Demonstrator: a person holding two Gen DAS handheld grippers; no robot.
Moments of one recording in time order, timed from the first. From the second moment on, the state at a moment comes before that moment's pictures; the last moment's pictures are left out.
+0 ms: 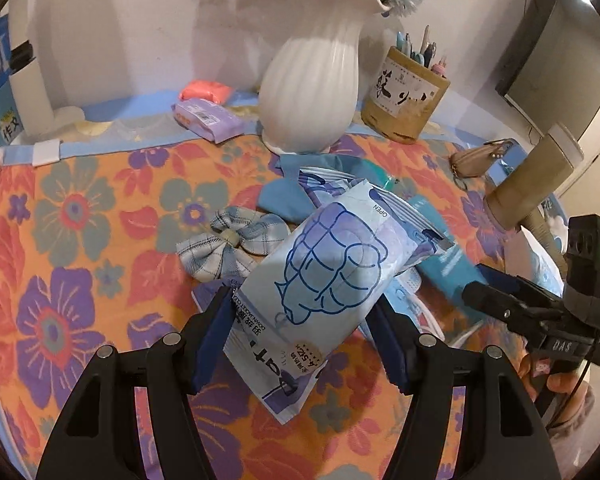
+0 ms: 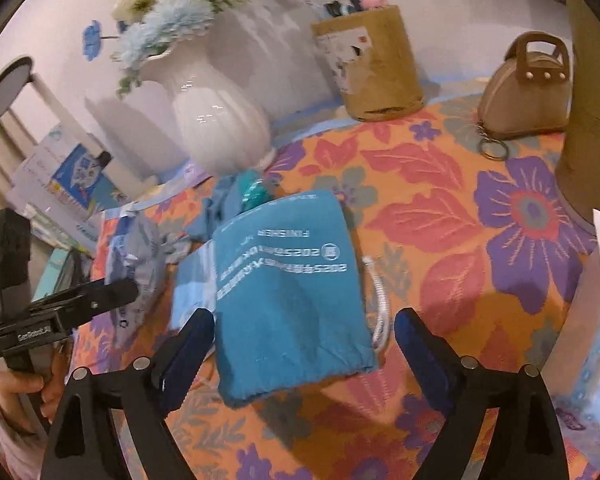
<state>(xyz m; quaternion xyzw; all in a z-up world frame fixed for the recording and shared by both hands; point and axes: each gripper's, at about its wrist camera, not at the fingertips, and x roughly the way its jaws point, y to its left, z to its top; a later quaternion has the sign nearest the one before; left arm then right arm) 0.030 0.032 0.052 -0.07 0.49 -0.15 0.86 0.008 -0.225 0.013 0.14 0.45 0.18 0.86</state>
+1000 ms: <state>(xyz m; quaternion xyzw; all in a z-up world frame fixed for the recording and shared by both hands) 0.018 0.005 0.047 -0.12 0.47 -0.10 0.87 -0.008 -0.241 0.007 0.22 0.34 0.22 0.89</state>
